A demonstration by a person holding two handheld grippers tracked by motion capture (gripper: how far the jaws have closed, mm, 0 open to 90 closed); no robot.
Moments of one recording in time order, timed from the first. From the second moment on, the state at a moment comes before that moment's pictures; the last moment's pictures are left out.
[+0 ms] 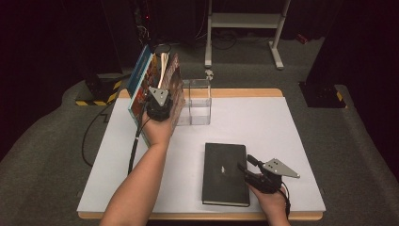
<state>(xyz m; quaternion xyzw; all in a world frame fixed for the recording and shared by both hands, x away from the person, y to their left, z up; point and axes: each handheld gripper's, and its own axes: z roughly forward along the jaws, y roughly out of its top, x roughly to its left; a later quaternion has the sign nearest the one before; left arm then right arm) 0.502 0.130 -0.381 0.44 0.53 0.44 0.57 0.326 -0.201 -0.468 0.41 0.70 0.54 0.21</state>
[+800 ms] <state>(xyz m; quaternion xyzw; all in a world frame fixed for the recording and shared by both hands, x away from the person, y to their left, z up) 0.492 0.130 -0.385 0.44 0.54 0.43 0.57 0.326 -0.197 -0.468 0.41 0.71 0.54 0.21</state>
